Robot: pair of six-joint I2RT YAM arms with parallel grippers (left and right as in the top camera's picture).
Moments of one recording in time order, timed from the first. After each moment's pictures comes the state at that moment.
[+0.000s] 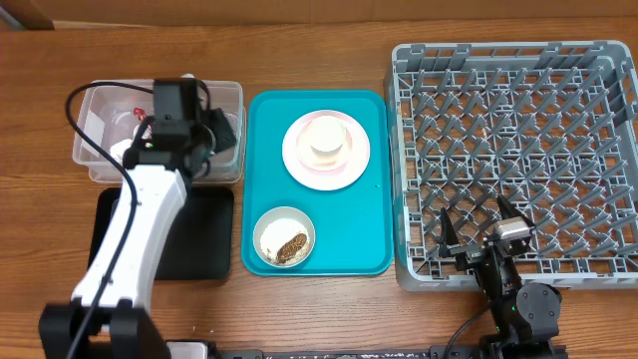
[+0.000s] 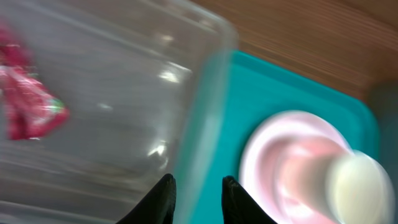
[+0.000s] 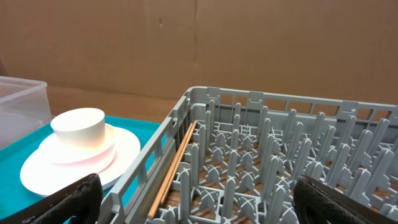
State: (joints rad) left arm -0.06 1.52 1.16 -0.53 0.04 -0.43; right arm 0.13 0.01 0.02 -0.03 -0.08 -0.03
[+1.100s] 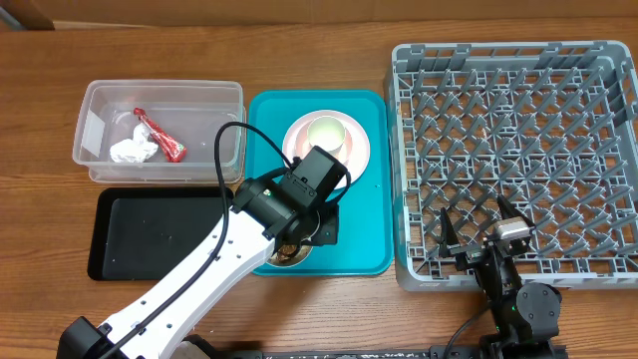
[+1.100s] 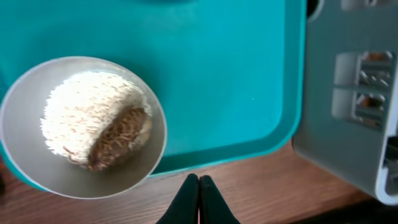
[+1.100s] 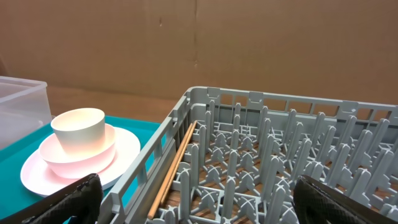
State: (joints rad) left arm -0.69 1.45 1.16 -1.00 0.06 -0.64; right arm 0.13 0.01 0.02 -0.03 -0.08 -0.03
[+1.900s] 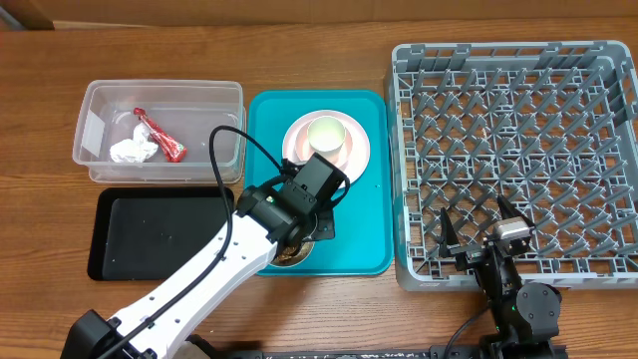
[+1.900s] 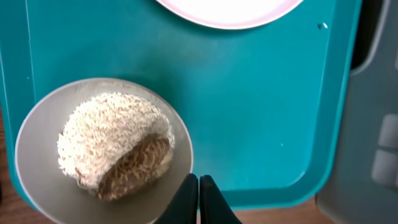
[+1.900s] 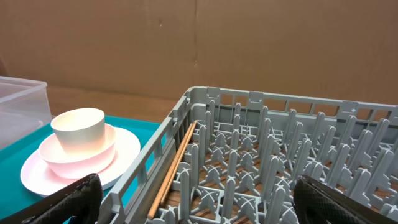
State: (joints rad) left arm -0.69 1.45 1.05 -0.85 -0.07 -0.76; right arm 0.13 0.01 0.02 -0.03 -0.08 -0.03
